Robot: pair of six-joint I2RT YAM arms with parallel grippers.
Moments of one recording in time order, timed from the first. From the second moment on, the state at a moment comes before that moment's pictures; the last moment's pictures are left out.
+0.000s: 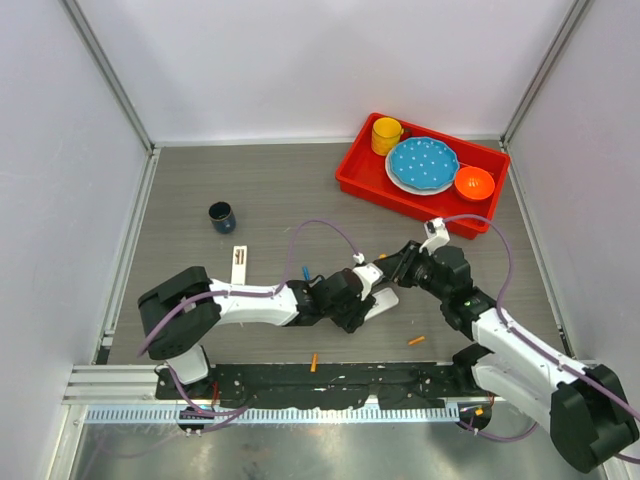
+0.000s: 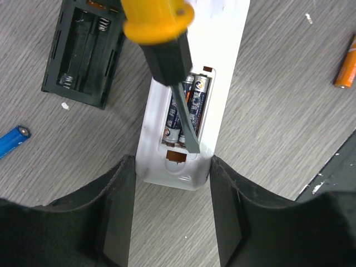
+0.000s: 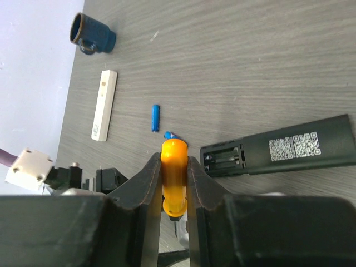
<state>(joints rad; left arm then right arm) -1.16 1.68 0.88 -0.03 -0.09 -0.32 0.44 0.89 0.31 0.22 -0.22 0.78</state>
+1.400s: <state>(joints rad) -0.98 1.66 0.72 0.29 0.30 -0.67 0.40 0.68 0.34 -0.13 -0.15 0.68</state>
